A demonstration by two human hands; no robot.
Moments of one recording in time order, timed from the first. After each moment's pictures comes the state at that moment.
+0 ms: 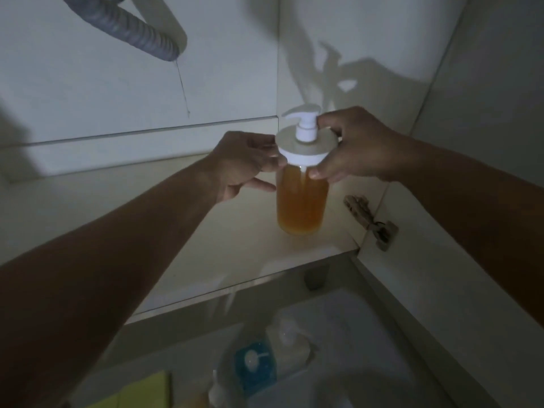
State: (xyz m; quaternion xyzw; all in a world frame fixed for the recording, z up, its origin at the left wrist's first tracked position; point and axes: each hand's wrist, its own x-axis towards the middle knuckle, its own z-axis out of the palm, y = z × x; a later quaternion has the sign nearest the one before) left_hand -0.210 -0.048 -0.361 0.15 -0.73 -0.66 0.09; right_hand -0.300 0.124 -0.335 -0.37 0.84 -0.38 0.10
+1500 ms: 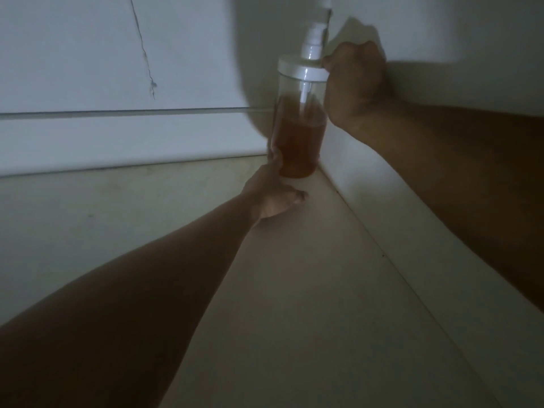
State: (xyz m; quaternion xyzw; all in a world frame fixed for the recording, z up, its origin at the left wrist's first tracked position) left_hand -0.474 -0.202 -0.532 0.18 -0.88 -0.44 0.07; right_hand -0.567 -0.114 -0.415 -0.28 0.91 -0.18 -0.27
